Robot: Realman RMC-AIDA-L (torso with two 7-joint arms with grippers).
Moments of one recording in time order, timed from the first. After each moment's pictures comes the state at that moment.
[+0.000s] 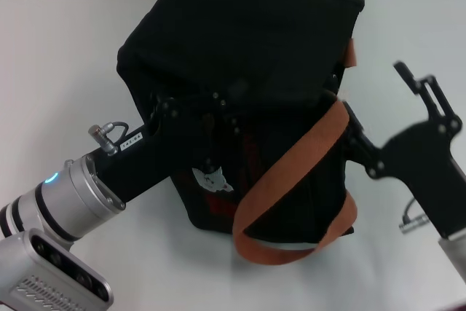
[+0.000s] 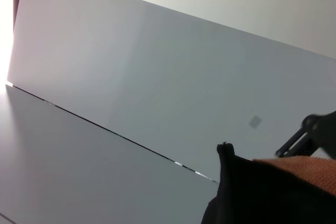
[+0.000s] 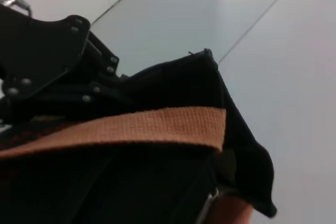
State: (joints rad) left arm -0.54 -2.08 0.45 -0.12 1.77 1.77 0.78; right arm 0.31 2.09 -0.22 0.36 -1.70 -1.71 -0.78
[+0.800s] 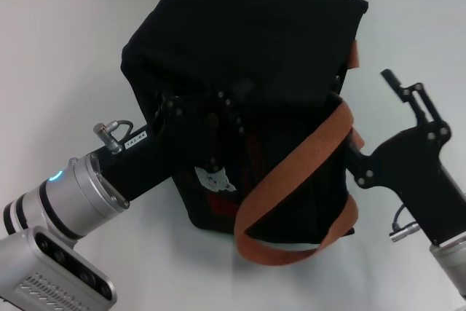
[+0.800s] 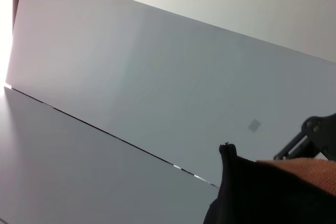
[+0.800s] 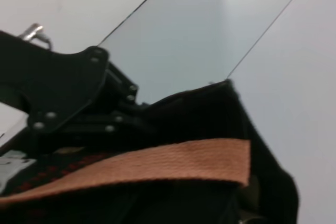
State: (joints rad) left arm -0.55 -2.08 0.45 -0.13 1.78 1.77 0.78; right arm 0.33 2.09 -0.22 0.39 -1.75 -1.70 -0.77
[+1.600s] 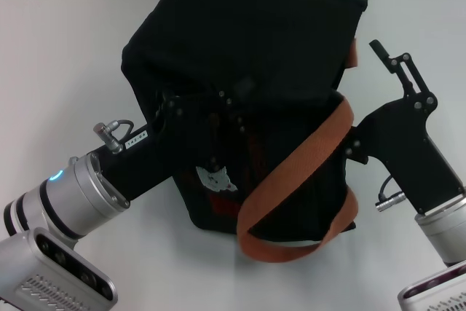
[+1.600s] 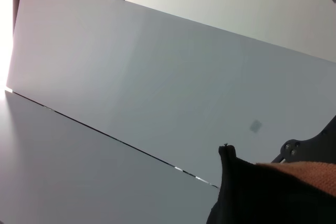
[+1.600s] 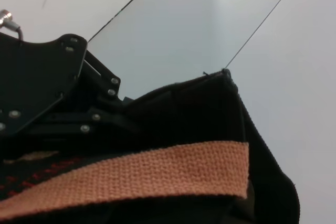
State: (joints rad) left arm -0.55 -2.08 0.45 -0.13 1.78 1.77 0.79; right arm 0.39 2.09 -0.15 0.42 -1.75 -1.65 -0.77
